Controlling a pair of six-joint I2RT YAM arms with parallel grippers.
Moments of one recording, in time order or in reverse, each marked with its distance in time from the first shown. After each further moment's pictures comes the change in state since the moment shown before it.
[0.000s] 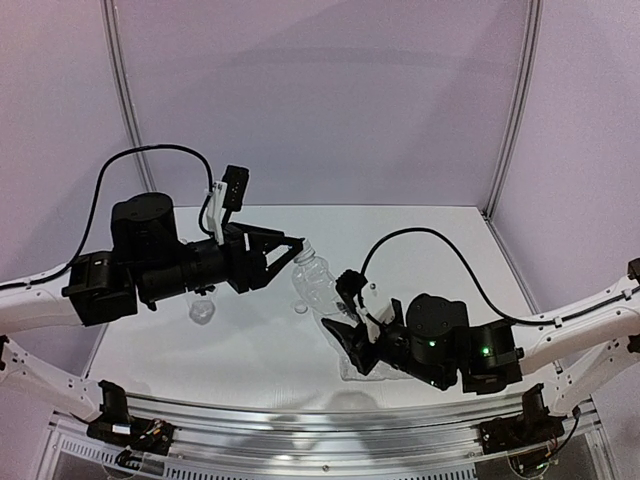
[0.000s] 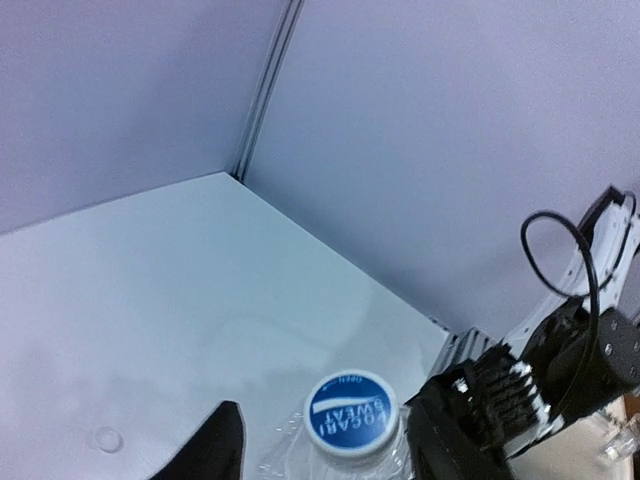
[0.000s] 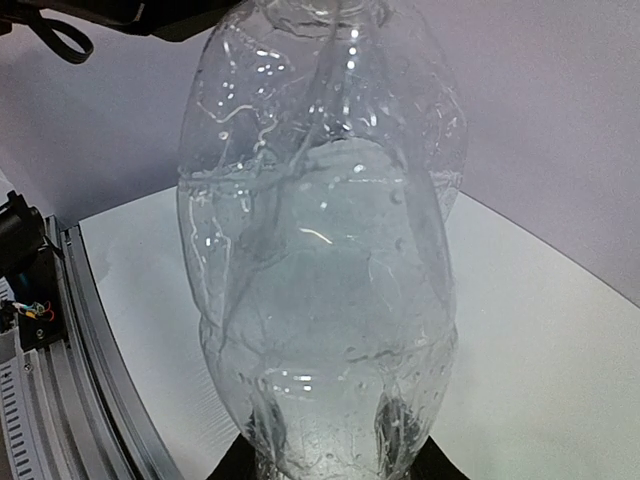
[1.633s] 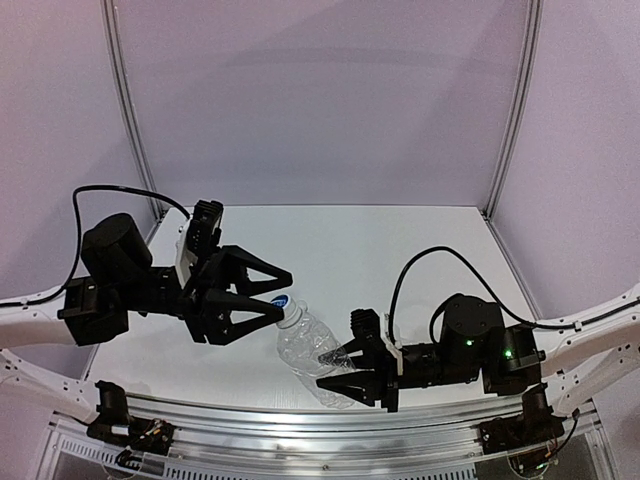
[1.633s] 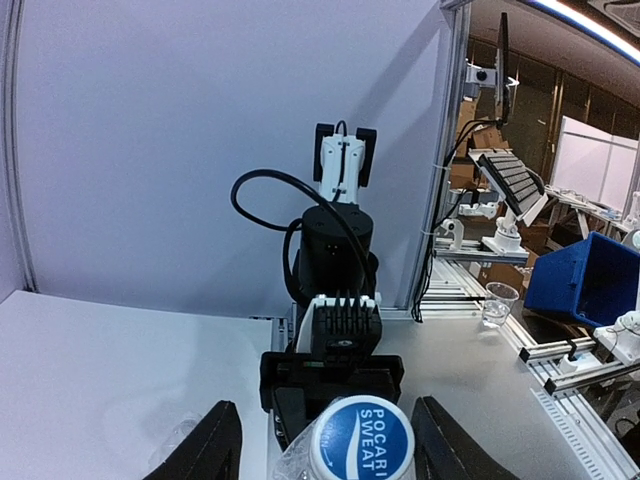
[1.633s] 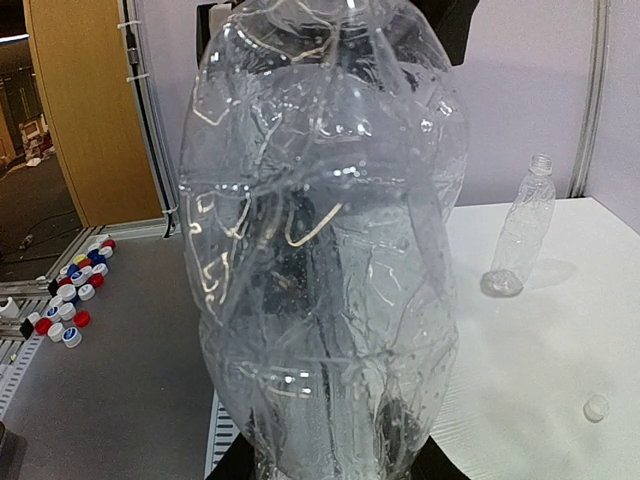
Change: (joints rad) left arm 0.008 -0.130 -0.190 0.293 0.637 0.231; right arm -0.001 -0.140 -0.112 0.090 -0.658 0.000
